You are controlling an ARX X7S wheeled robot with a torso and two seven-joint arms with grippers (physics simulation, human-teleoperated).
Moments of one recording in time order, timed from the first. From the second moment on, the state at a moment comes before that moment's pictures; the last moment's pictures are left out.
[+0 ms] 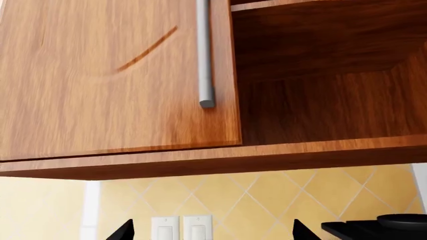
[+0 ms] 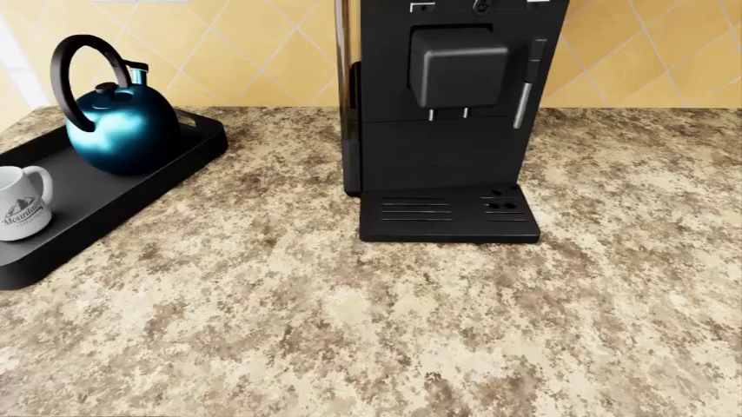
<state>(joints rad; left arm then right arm) -1.01 -0.94 -0.23 0.76 -1.39 -0.93 -0.76 1.95 0.29 -0.49 0.40 0.48 0.44 0.10</state>
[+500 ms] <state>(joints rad) -0.98 -0.96 -0.25 0.77 -1.40 -0.93 -0.75 2.03 0.13 -0.47 0.84 0.42 0.19 -0.03</state>
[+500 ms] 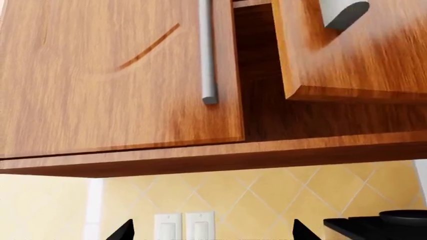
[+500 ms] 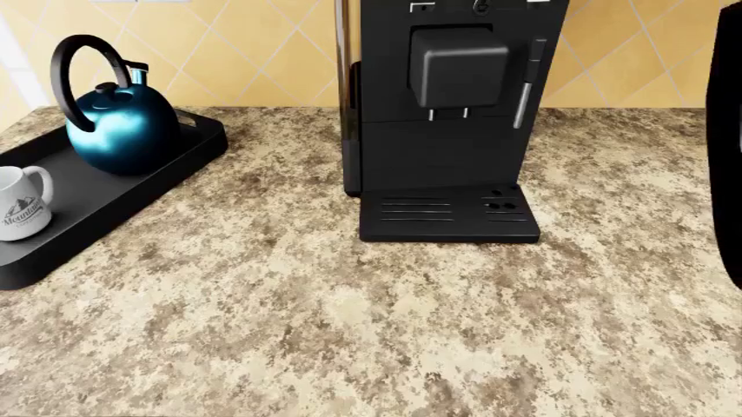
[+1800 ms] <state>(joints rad) -0.86 -0.97 -0.30 0.76 -1.32 -0.90 -0.69 1.92 0.03 -1.28 1.19 1.32 -0.50 -0.13</state>
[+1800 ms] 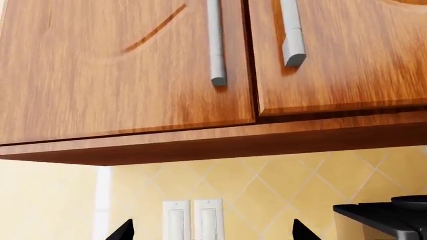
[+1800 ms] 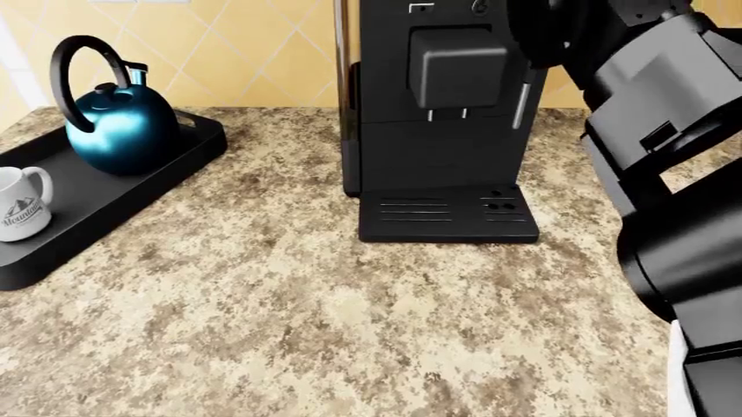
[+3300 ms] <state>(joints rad) -0.78 -0.98 -0.34 0.74 -1.27 -0.88 -0.68 2.12 0.00 -1.85 1.13 1.85 -0.19 -0.15</state>
